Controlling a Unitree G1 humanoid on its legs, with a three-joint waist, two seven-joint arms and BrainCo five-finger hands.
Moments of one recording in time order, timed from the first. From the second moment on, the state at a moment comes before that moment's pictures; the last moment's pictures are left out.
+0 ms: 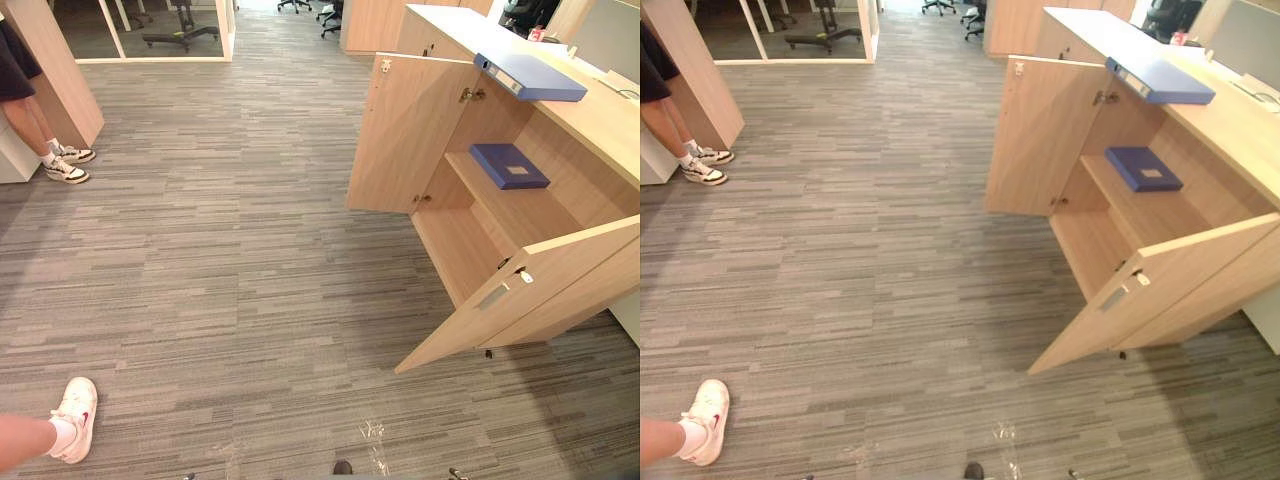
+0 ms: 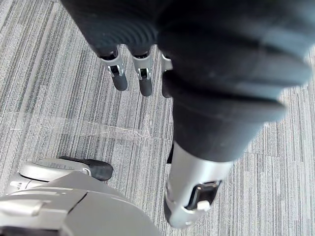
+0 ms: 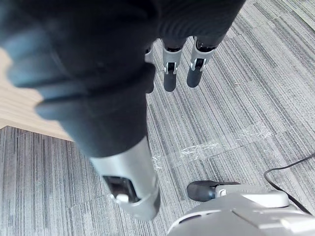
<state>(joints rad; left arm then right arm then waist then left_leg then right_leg) 0.21 0.14 0.11 1.09 -0.20 -0.14 0.13 0.12 -0.06 -0.23 1.13 -0.05 -0.04 -0.22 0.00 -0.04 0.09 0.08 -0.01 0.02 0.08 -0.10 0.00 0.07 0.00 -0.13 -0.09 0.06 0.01</state>
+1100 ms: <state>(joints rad) 0.18 0.10 0.14 1.05 -0.15 -0.15 0.16 0.03 0.00 -0.31 0.99 0.06 -0.05 -0.20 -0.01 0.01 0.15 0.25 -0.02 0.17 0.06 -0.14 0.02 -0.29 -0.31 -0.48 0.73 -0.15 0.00</state>
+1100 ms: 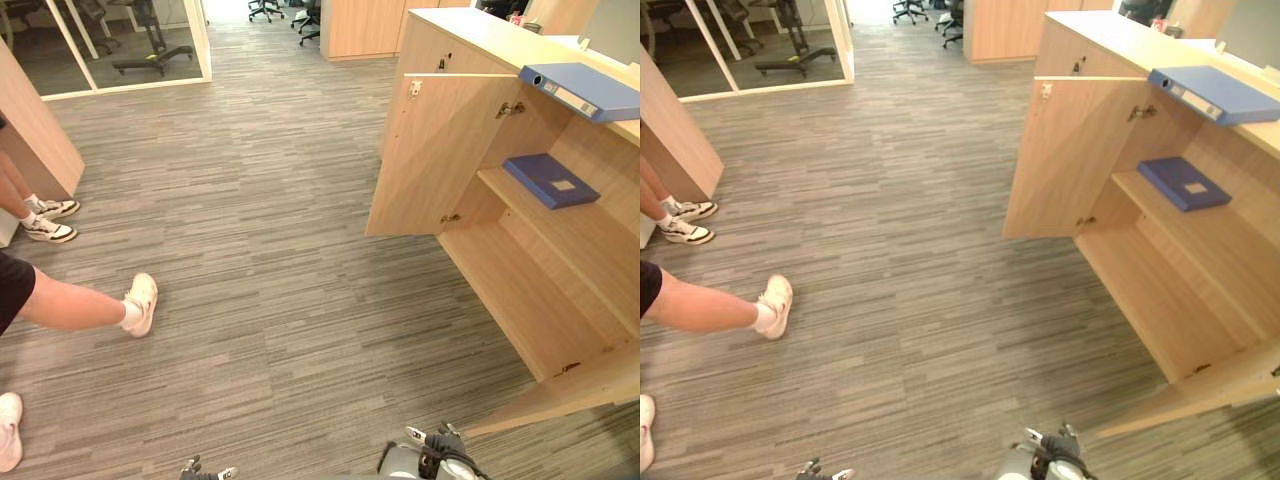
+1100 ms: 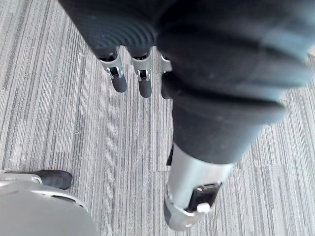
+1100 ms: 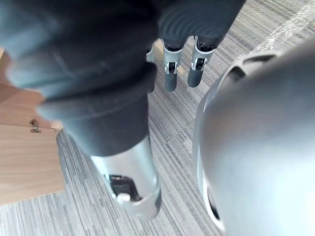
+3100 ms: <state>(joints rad) 0.21 0.02 0.40 0.95 -0.15 -0.10 0.13 0.11 0.05 -0.34 0.99 0.07 -0.04 -0.20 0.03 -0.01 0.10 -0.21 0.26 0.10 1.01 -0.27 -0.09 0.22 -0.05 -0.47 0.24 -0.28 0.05</state>
